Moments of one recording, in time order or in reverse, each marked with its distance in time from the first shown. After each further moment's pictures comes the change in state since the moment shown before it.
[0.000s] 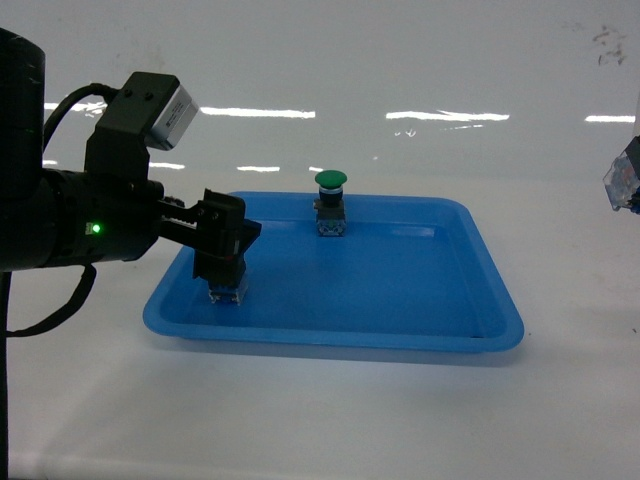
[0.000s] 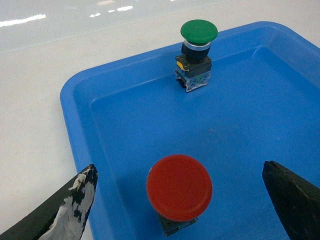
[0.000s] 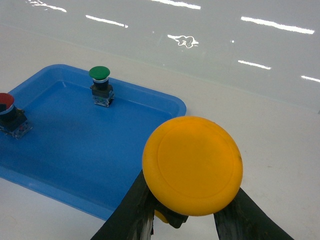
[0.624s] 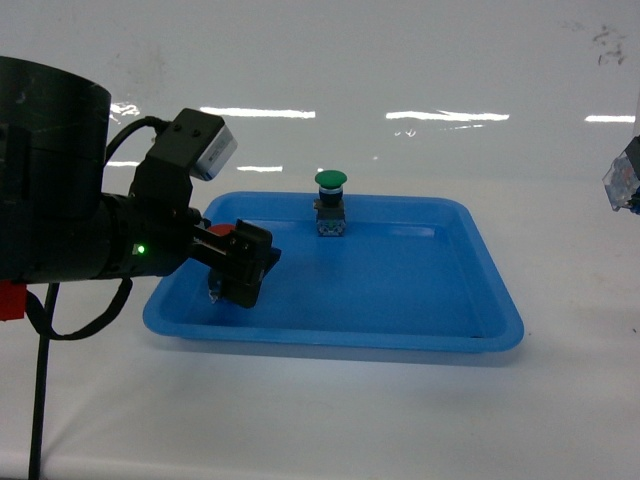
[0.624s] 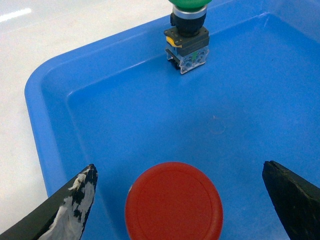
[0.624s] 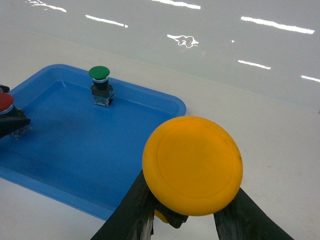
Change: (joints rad) left arm -0.021 0.134 0.092 -0.026 0.002 0.080; right arm 0.000 0.000 0.000 0.000 0.000 0.000
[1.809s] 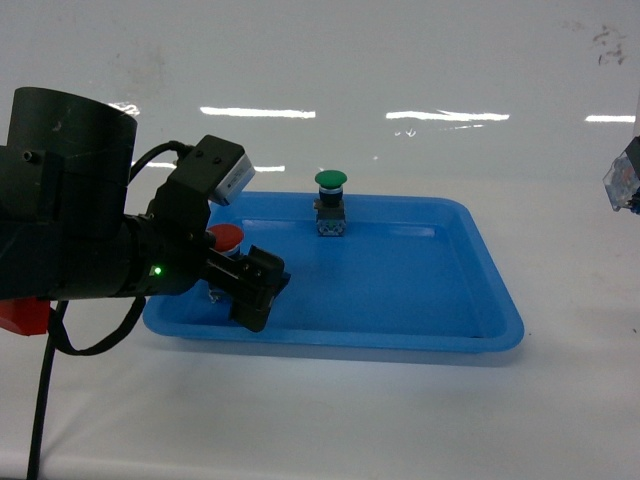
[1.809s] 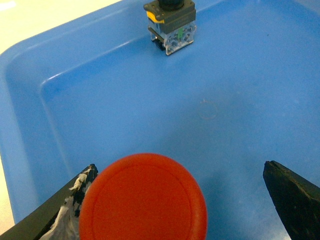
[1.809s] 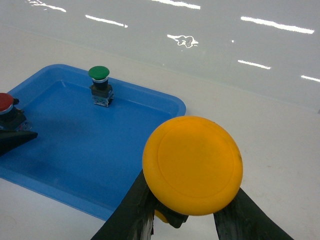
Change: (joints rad) left arm -0.012 0.047 0.021 -0.019 0.002 0.041; right arm 0.000 0.000 0.000 0.000 0.000 0.000
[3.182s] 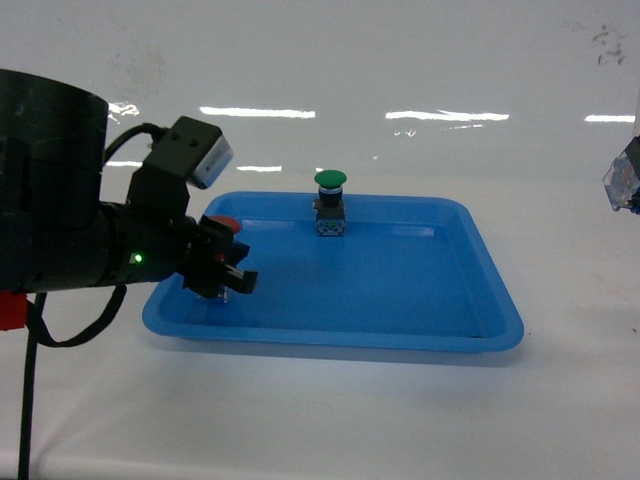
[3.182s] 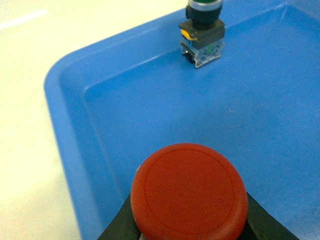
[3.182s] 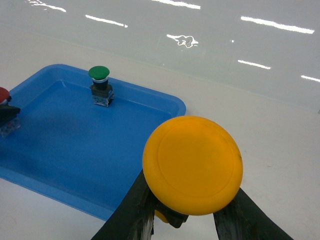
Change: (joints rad) left arm 0.023 -0.058 -0.040 0.038 -0.044 -0.016; right arm 0.000 0.000 0.000 0.000 0.000 0.000
